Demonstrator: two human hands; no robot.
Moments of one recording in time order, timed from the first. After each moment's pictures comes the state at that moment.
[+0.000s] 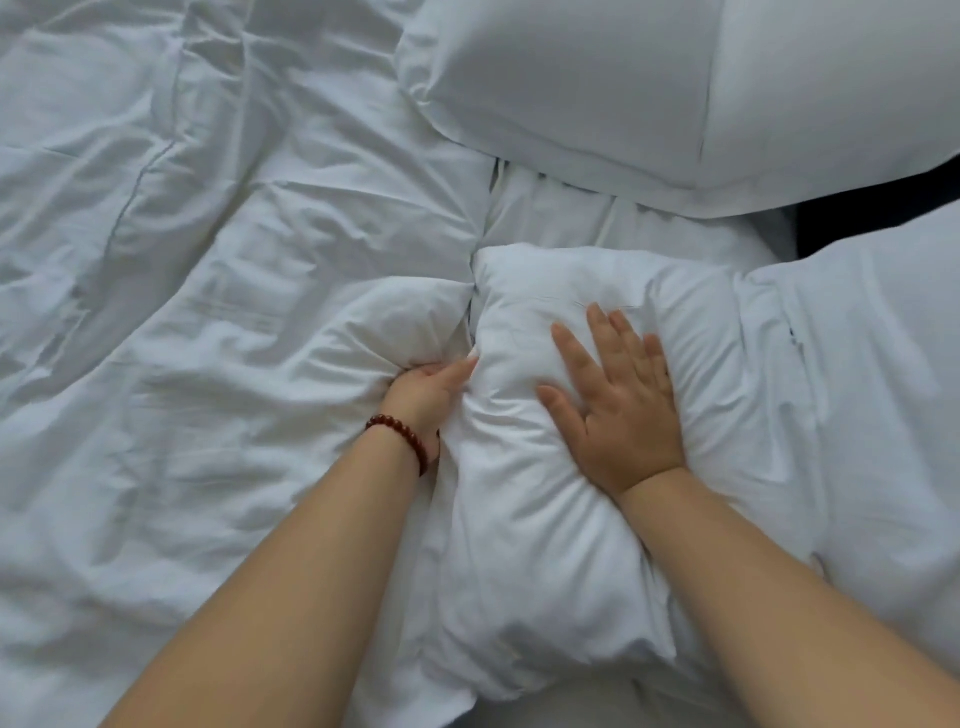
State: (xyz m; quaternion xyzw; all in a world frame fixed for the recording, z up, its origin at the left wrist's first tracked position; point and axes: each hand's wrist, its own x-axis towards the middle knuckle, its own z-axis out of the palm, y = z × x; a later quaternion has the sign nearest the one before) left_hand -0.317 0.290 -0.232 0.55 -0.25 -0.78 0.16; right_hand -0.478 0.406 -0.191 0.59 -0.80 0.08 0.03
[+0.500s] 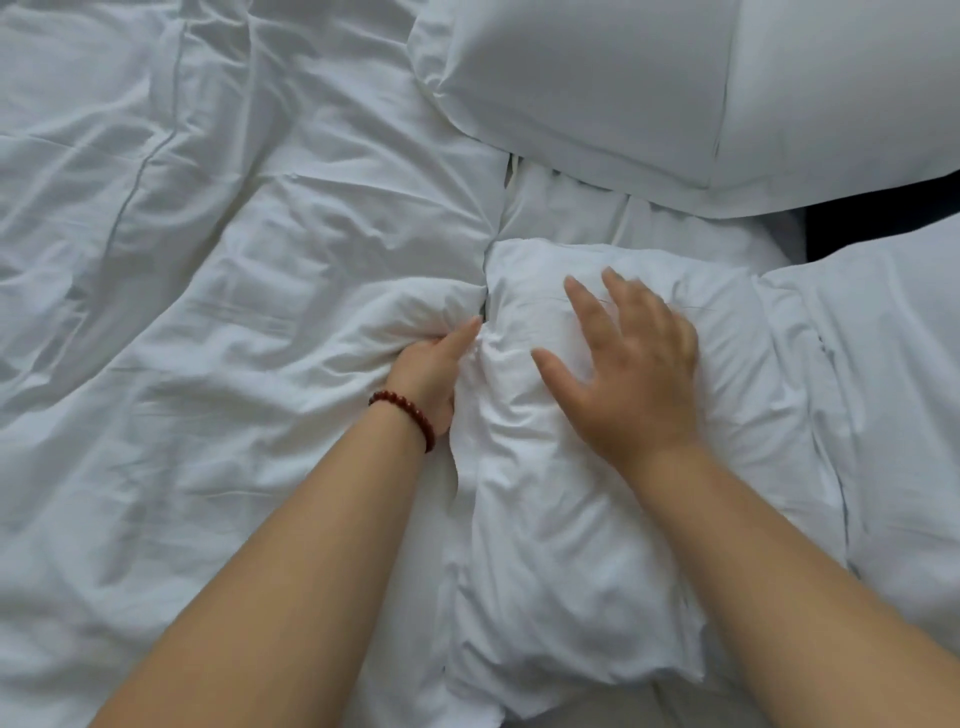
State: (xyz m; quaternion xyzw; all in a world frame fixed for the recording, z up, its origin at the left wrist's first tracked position) left_hand -0.317 0.256 -0.224 0.50 -0.22 -0.82 0.17; right_hand -0.451 0.362 -0.154 0.53 -0.84 0.06 0.03
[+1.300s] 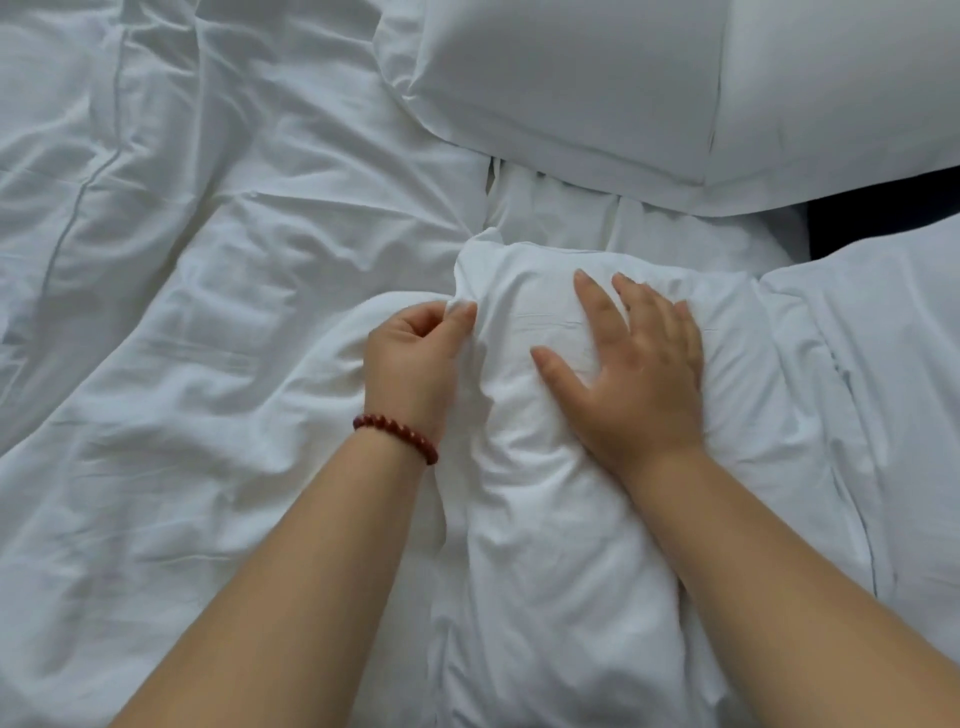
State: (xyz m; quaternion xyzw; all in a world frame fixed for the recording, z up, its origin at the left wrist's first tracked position) left_hand -0.334 0.243 -0.203 0.54 -0.38 -0.70 0.29; right_hand -0.472 0.349 -0.165 0.47 -0.88 0.06 -0.02
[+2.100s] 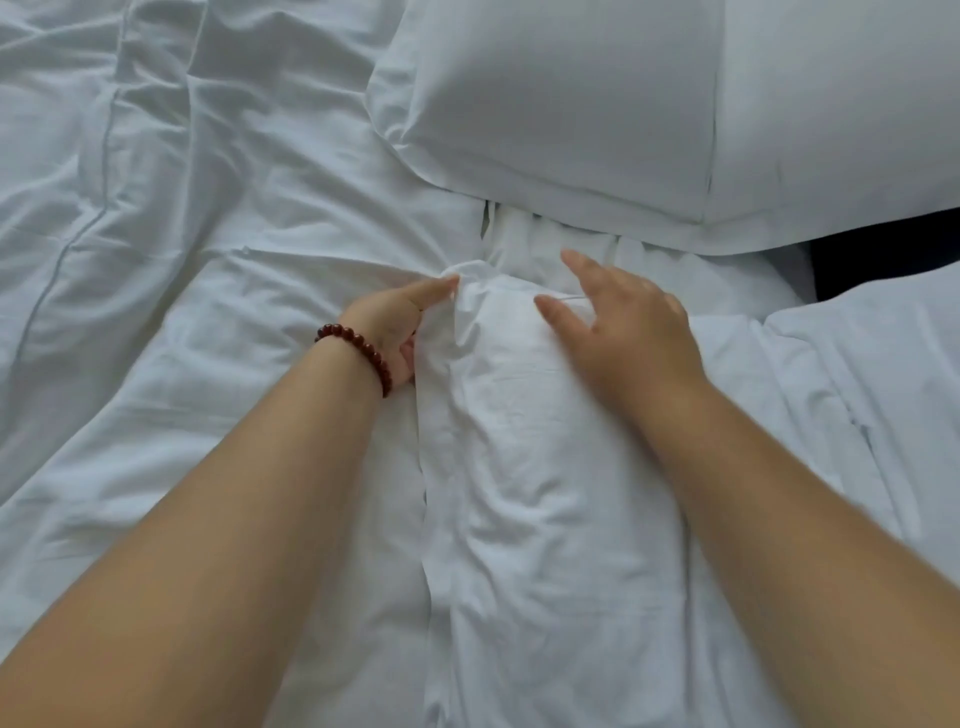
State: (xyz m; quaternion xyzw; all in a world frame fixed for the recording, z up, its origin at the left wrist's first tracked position) left_hand -0.361 0.144 -0.204 0.51 -0.27 -0.81 0.08; right_hand -0.521 0.276 -0.154 0.49 -0.86 0.04 -0.12
